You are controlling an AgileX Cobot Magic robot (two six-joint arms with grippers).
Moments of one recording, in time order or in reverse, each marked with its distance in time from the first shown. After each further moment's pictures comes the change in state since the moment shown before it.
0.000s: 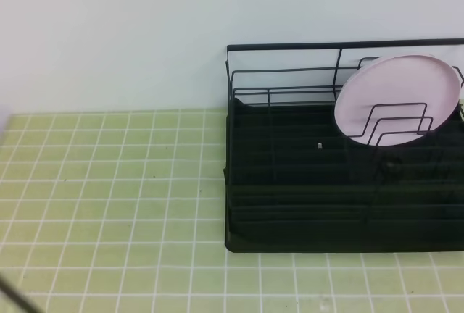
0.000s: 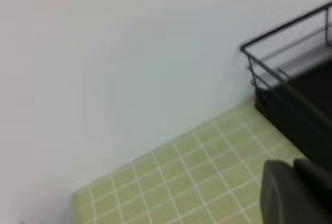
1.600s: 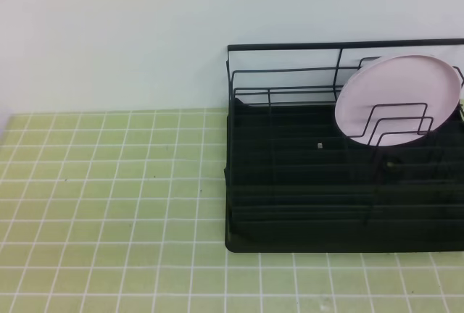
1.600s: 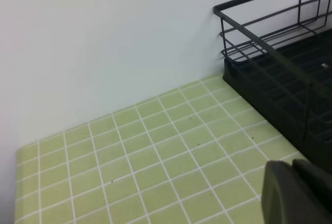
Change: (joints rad) left arm 0.000 -0.340 0.504 0.028 -0.146 -0.198; right arm -0.003 -0.266 0.321 -0.281 -0.158 0.162
